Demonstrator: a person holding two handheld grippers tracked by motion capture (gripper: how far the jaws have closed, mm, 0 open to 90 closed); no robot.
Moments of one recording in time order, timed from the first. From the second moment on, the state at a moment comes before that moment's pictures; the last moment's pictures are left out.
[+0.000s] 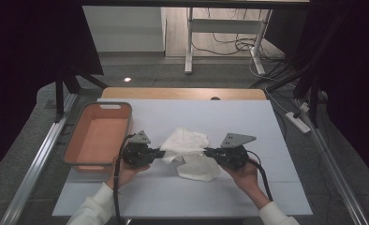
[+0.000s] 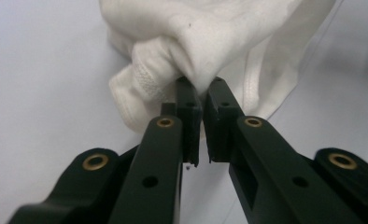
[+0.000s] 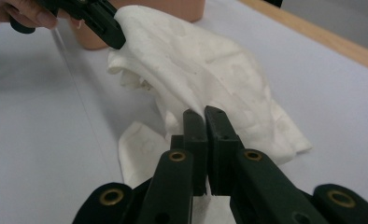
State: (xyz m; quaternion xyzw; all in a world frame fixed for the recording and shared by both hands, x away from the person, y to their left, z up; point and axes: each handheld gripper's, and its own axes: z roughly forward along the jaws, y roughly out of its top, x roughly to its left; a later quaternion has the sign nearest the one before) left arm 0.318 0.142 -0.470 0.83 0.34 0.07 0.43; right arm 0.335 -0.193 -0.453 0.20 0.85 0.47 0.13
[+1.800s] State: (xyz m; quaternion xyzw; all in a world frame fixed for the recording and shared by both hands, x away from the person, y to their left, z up) left arm 0.309 0.142 -0.408 0.79 0.30 0.06 0.53; right arm 0.322 -0.209 -0.398 0.19 0.80 0.54 0.17
